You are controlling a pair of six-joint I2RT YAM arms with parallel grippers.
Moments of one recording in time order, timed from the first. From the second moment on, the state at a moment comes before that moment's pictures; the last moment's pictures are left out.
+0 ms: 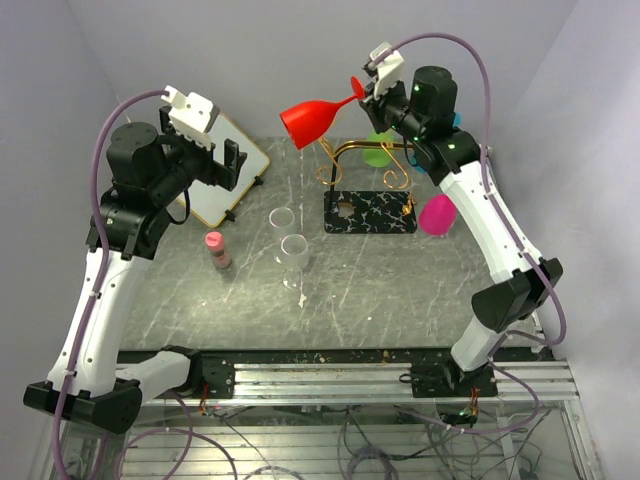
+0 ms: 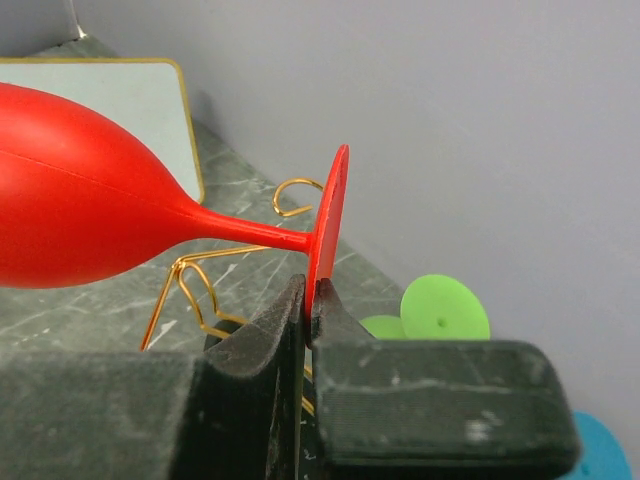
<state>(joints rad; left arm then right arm) -0.25 1.11 1.49 -0.48 0.22 0.18 0.43 1.69 1.94 -0.37 -0.17 -0.31</state>
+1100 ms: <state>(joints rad) -0.23 1.10 1.46 -0.48 0.22 0.18 0.63 1.89 2.00 -0.25 0.20 -0.83</state>
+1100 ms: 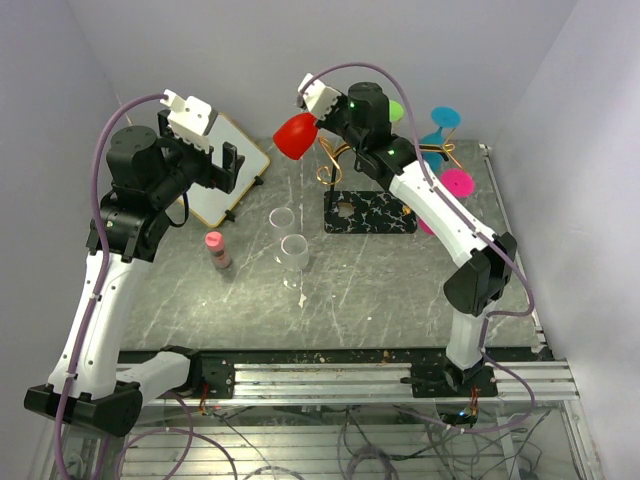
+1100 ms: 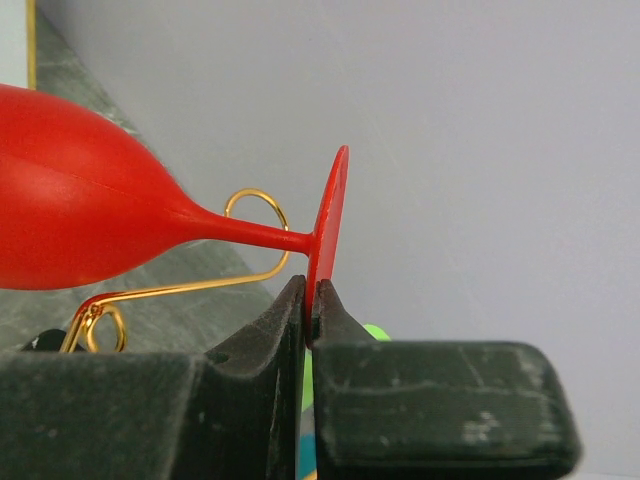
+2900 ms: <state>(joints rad) -0.23 1.09 1.45 -0.48 0.23 0.18 0.58 2.00 1.97 -0.15 0.30 -0.97</state>
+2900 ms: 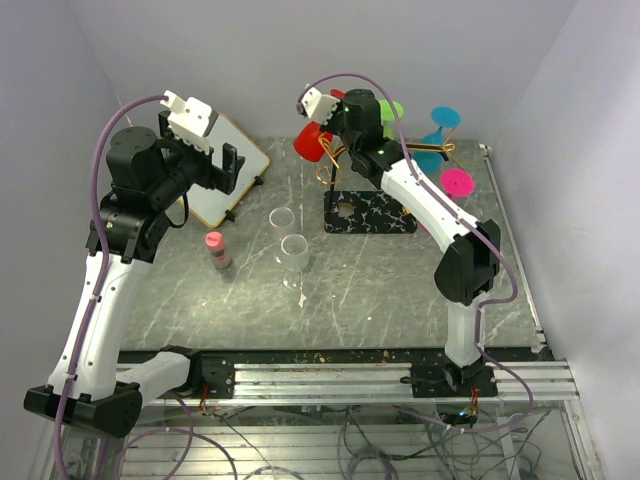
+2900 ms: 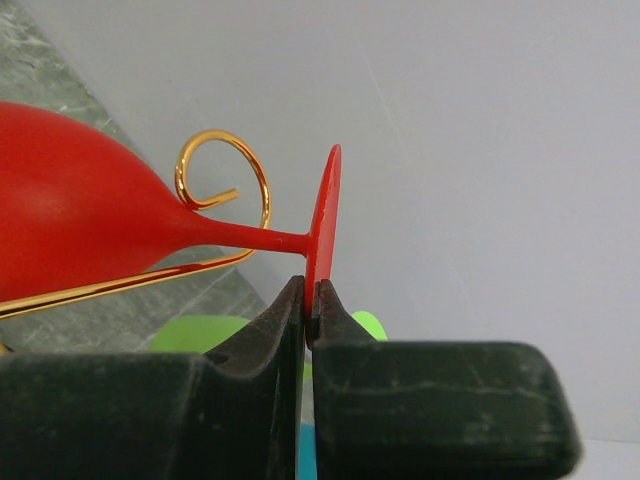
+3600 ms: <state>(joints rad) -0.23 1.09 1.45 -0.48 0.23 0.19 0.54 2.08 2.00 -0.12 0.30 -0.99</state>
